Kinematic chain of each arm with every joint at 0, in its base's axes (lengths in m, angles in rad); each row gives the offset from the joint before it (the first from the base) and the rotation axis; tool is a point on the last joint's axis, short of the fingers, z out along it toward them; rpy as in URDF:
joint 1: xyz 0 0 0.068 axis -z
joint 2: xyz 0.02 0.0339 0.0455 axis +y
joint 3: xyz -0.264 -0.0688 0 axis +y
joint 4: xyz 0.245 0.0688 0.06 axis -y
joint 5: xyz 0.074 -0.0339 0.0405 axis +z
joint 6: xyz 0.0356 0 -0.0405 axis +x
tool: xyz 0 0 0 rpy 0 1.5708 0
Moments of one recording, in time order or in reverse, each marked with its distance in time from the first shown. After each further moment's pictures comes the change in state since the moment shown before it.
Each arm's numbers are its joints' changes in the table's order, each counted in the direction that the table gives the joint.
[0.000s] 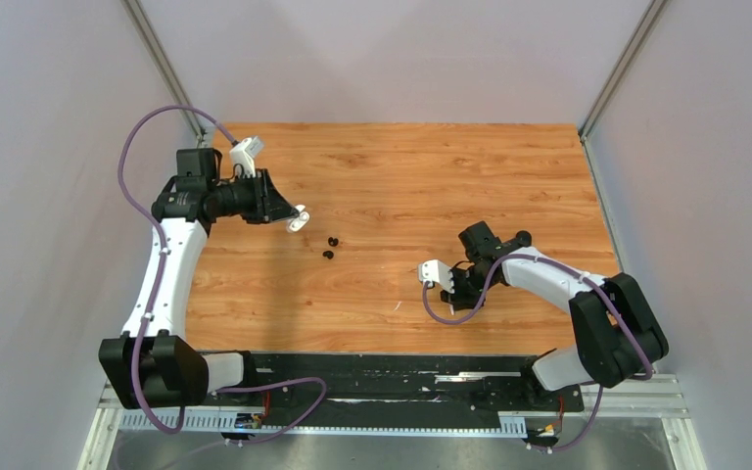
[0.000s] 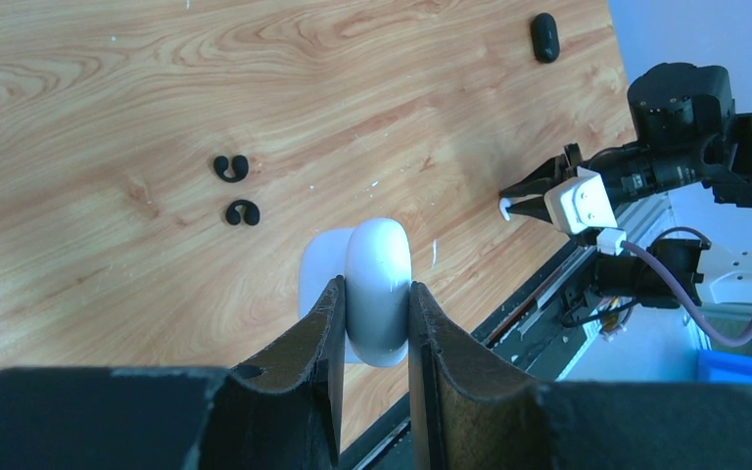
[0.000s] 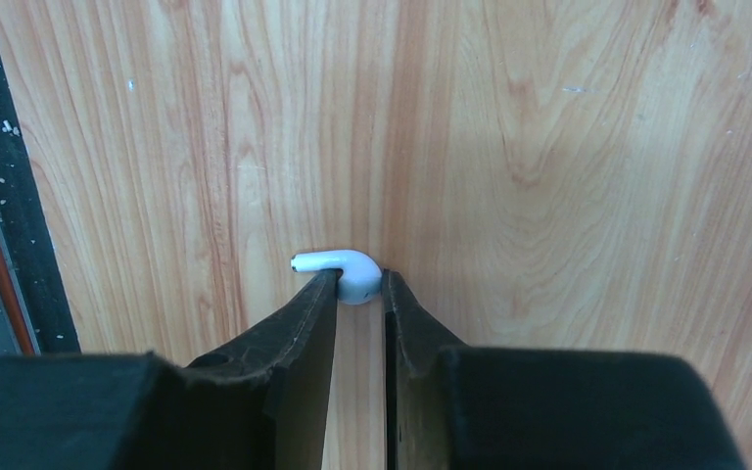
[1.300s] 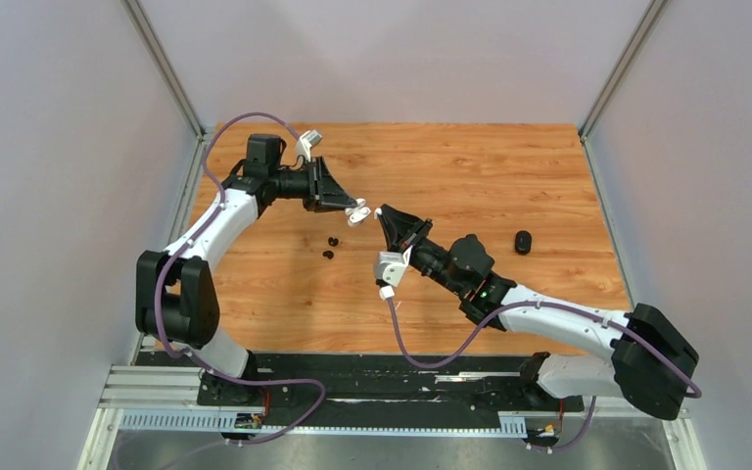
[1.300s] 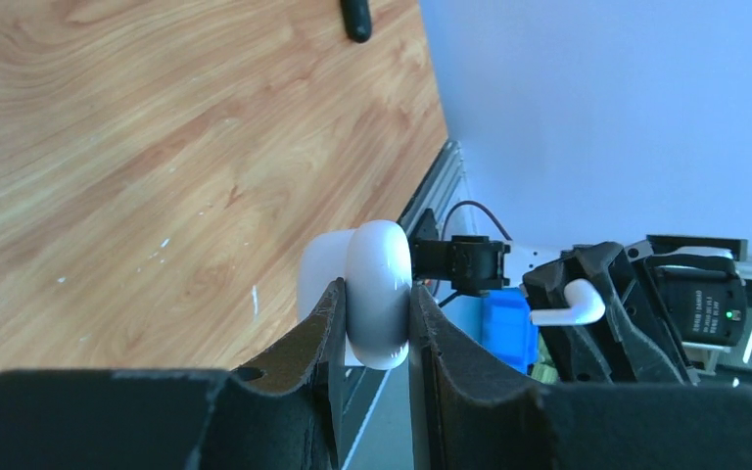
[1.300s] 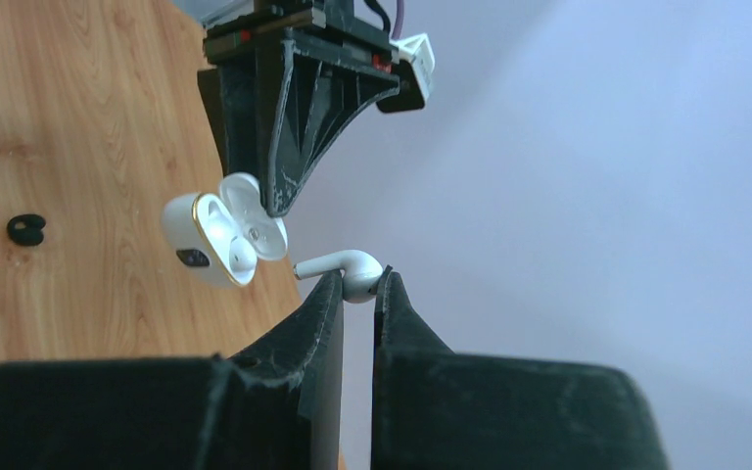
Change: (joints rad) left arm 0.251 0.335 -0.012 0.432 -0.204 -0.491; right arm -0.457 -0.233 0.098 1.313 -0.438 -0.055
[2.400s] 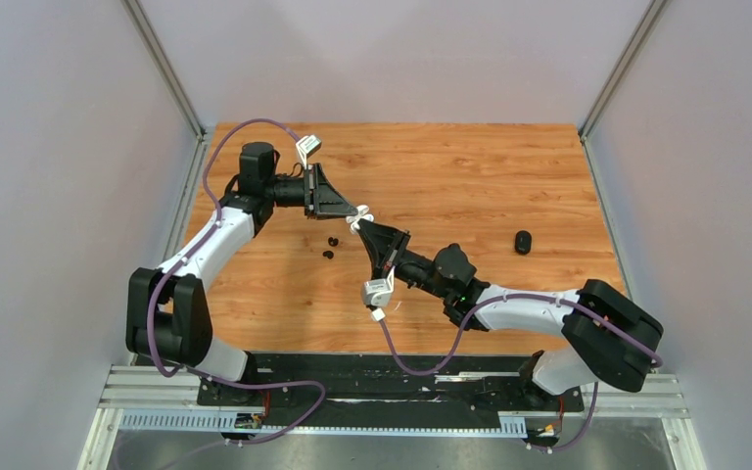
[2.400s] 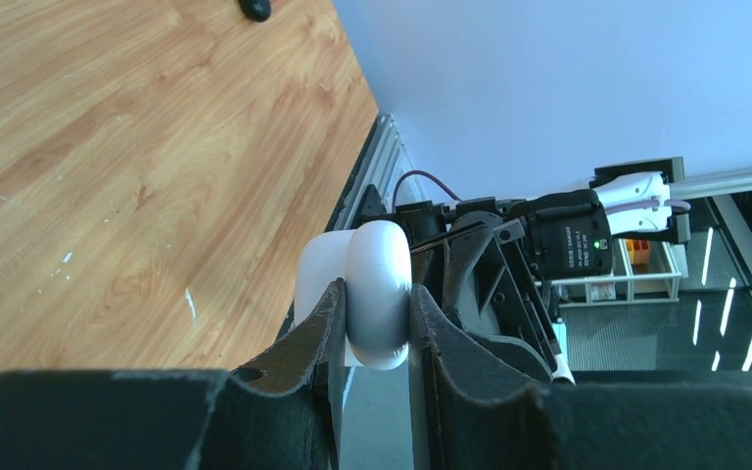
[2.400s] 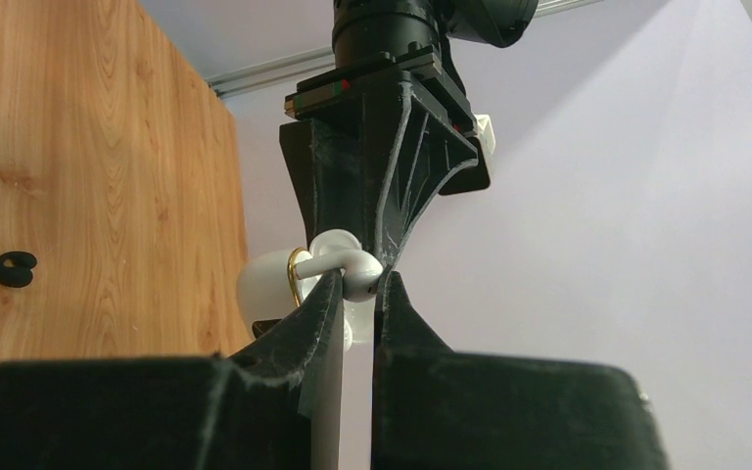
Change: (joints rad) left arm 0.005 -0.102 0.172 0.318 -0.182 -0.167; right arm -0.033 0.219 0.048 0.333 0.163 -0.201
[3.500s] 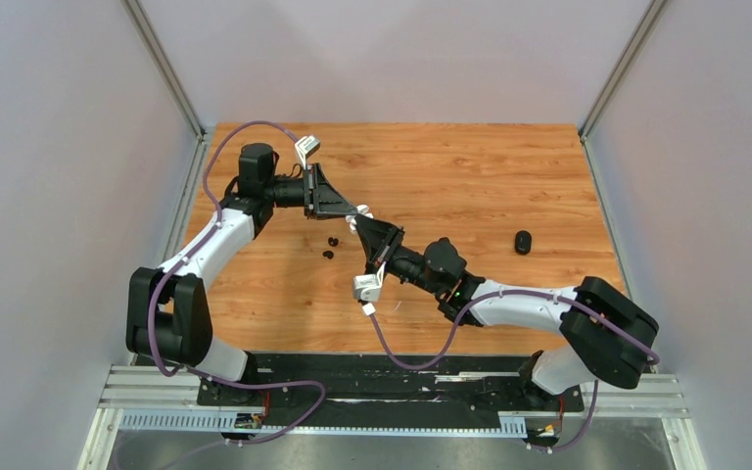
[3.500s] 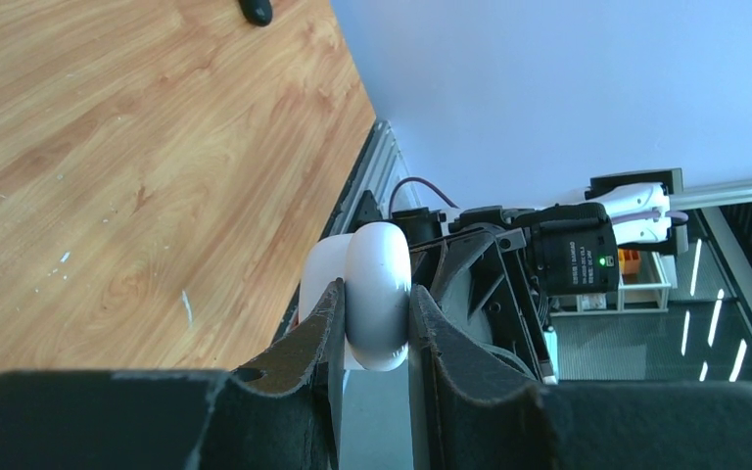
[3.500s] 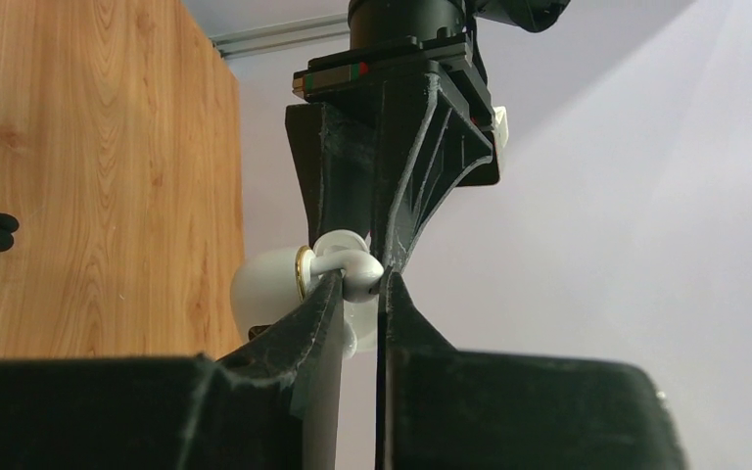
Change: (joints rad) left arm -0.002 -0.006 0.017 0.042 0.004 -0.045; right arm -0.010 0.025 -0.066 -0.109 -0.061 -0.071
